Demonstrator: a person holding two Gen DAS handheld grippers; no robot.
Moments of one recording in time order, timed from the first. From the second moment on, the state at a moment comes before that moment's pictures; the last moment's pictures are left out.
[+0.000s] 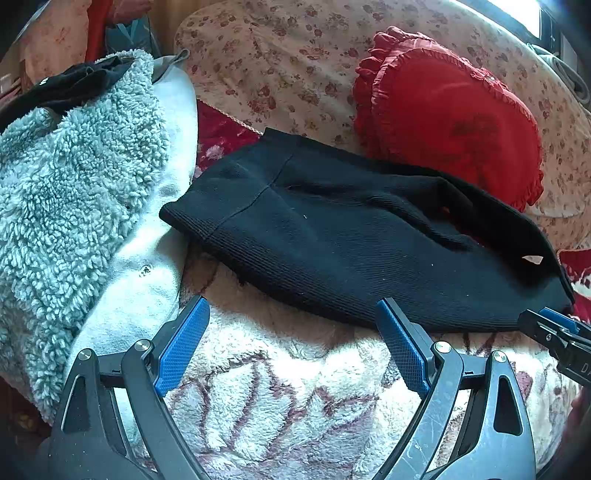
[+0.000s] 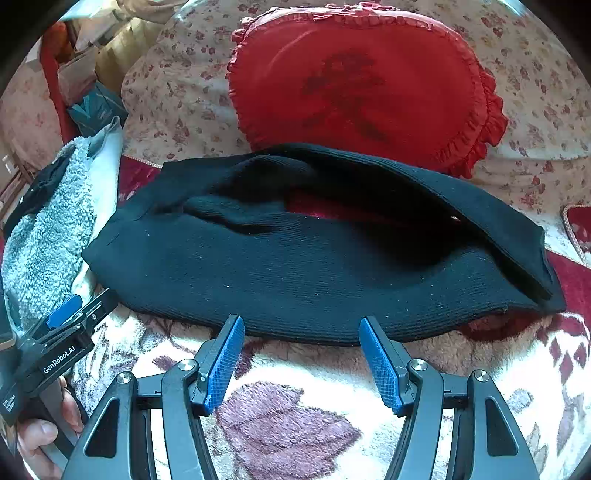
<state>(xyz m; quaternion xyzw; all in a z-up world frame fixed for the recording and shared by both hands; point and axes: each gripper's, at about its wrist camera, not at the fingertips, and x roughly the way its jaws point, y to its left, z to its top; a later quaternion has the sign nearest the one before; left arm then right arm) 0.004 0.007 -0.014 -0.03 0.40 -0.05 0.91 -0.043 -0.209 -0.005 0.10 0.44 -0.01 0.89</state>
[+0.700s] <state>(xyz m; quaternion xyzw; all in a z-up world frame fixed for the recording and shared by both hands) -0.004 0.035 0.000 -0.08 0.41 -0.04 0.91 -0.033 -0.185 -0.013 0.07 0.45 0.02 0.89</state>
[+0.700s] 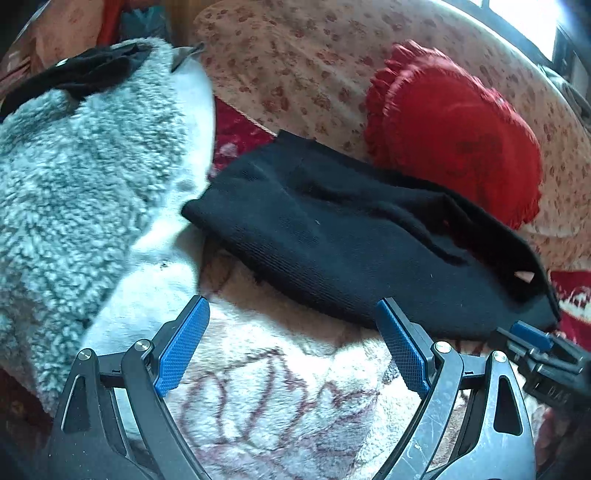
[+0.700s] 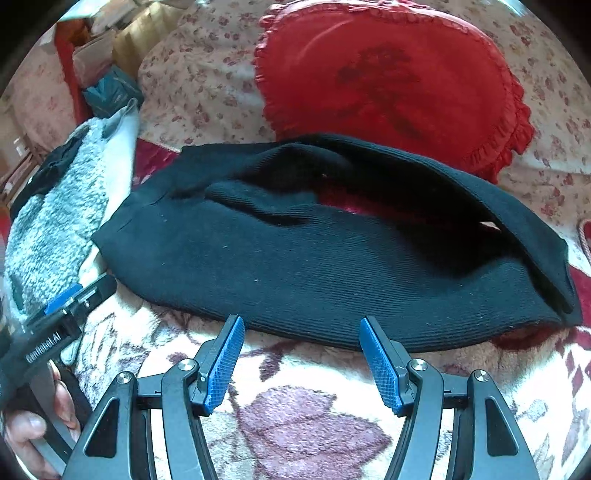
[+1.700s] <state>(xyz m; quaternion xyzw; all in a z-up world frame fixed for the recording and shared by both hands) 0.062 0.036 -0.010 -0.17 0.44 -0.05 0.88 -0.009 -0.151 -0.023 -0.03 0.39 0.13 0.91</state>
